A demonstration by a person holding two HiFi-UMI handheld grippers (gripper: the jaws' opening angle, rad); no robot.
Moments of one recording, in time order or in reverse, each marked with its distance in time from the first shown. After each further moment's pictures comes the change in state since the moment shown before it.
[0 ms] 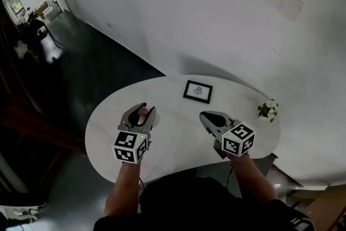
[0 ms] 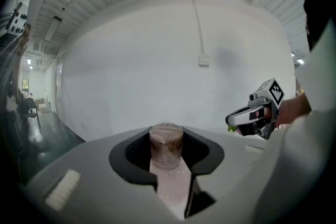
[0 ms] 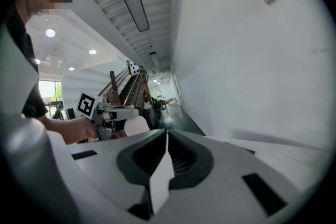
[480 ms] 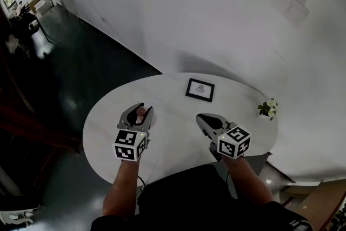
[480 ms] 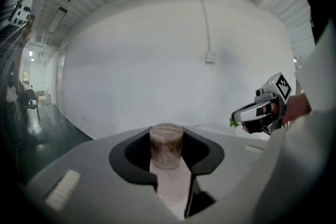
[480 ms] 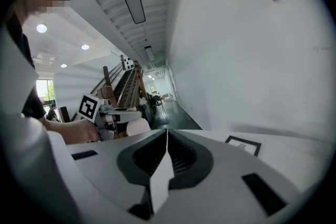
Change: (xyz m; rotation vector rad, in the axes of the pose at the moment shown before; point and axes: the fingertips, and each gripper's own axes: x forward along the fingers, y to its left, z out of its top) left arm -0.005 0.049 -0.038 -0.046 0.033 -0.012; right arm 0.041 0.029 -0.014 0.025 0.051 -0.065
